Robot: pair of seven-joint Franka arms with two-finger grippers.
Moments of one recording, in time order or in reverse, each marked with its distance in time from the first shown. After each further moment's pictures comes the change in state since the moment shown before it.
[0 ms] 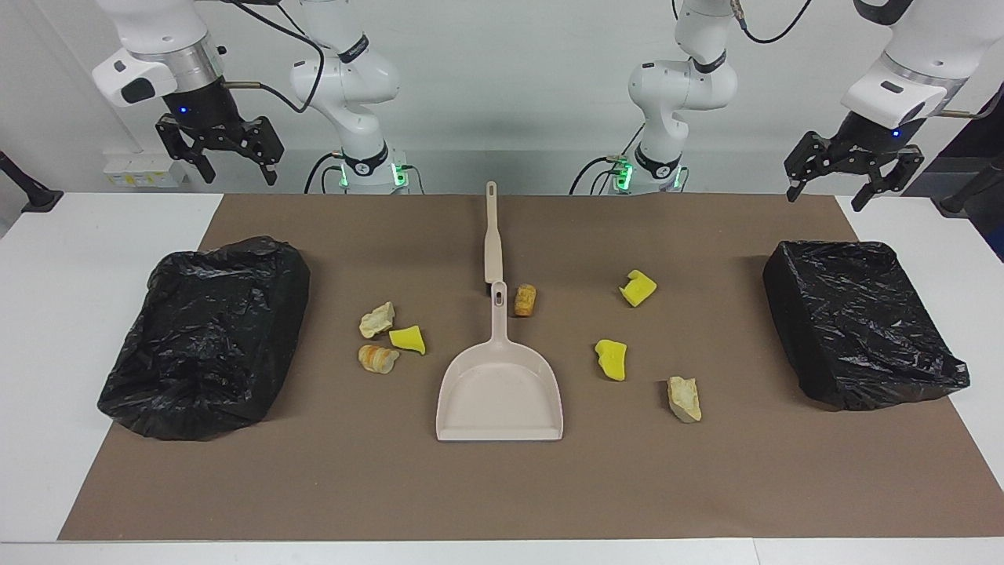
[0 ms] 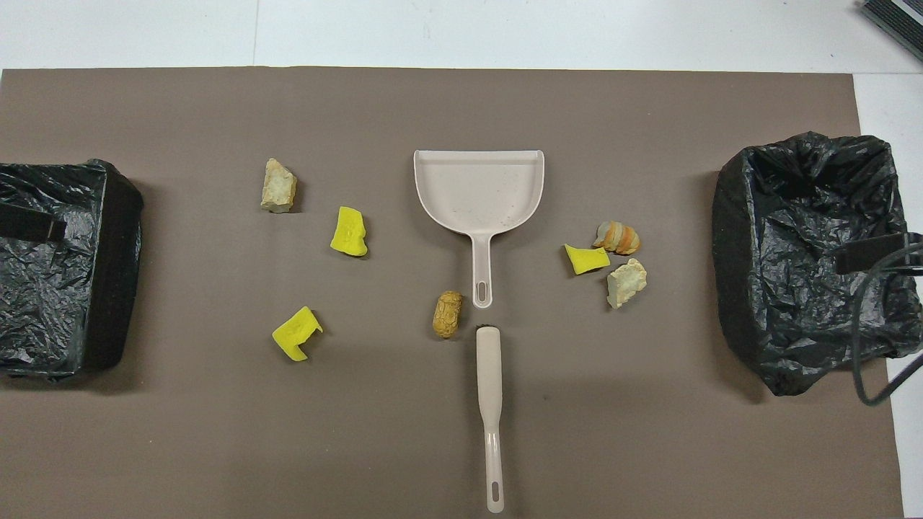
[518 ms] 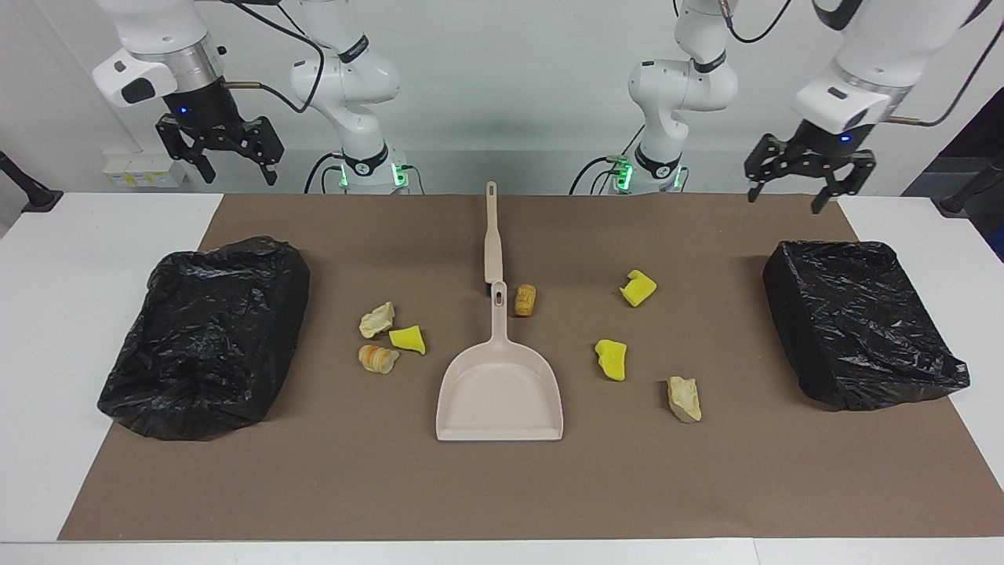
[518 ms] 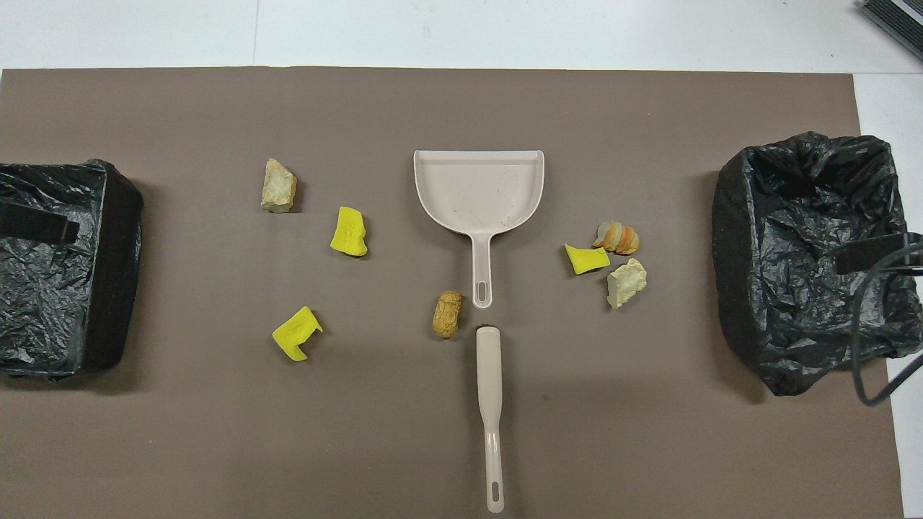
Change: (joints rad) left arm -0.141 -0.041 -0.012 -0.093 -0.001 0.025 -0.108; right arm 0.000 0.000 0.000 -0.001 0.000 0.000 0.000
